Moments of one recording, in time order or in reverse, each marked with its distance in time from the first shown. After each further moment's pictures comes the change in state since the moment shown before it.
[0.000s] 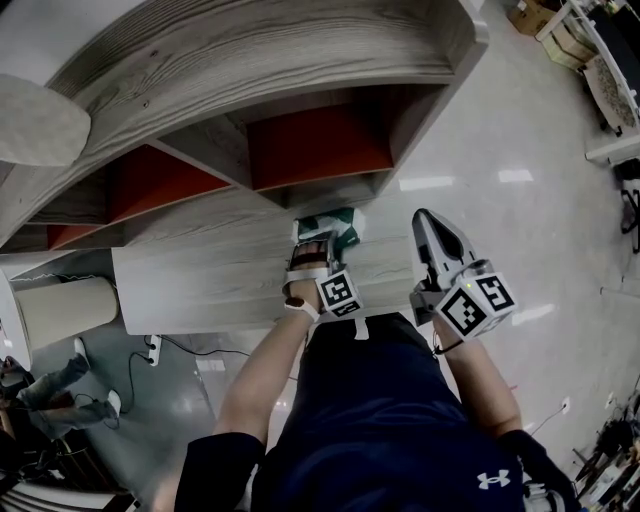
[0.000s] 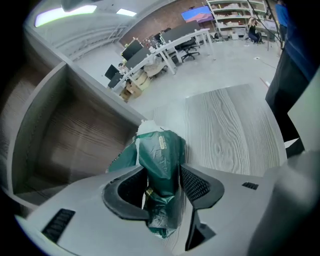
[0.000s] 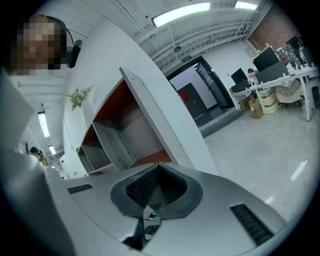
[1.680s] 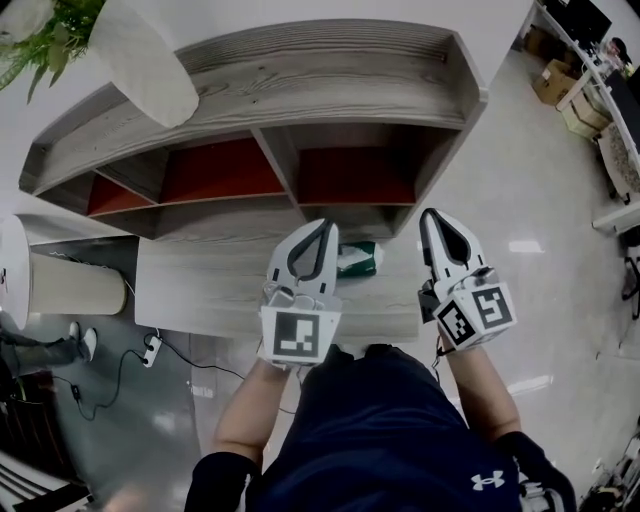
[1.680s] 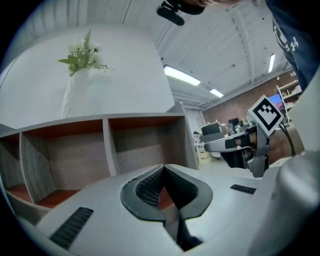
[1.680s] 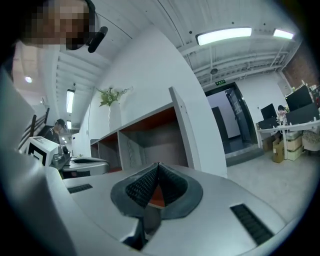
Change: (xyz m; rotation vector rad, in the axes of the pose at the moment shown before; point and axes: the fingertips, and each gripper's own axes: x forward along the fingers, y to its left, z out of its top) left arm -0.324 0.246 0.029 -0.761 -0.764 0.509; right arm 0.005 0.089 0.082 -0.361 -0.160 0.137
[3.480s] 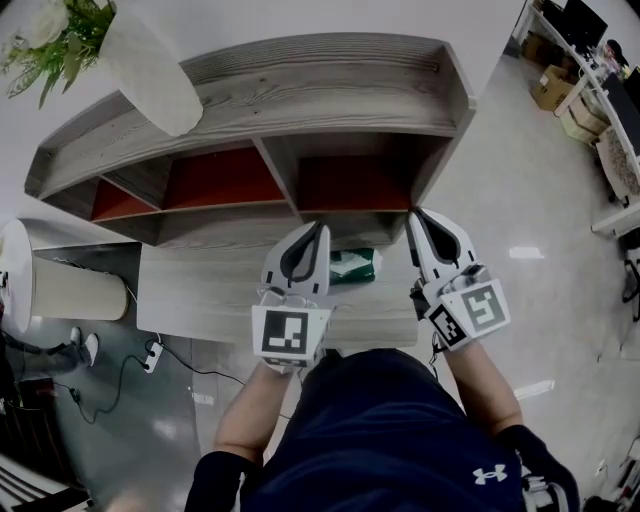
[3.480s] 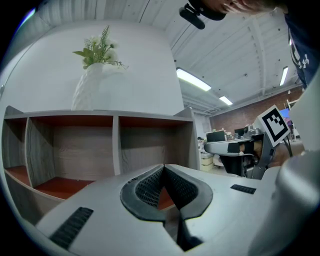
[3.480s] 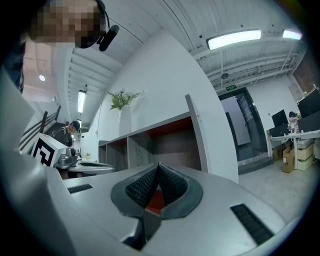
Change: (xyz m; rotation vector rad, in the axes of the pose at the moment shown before) left arm -0.004 0.011 0.000 -0.211 0.006 0.046; right arm 0.010 0.025 0.025 -0.075 -0.054 0.094
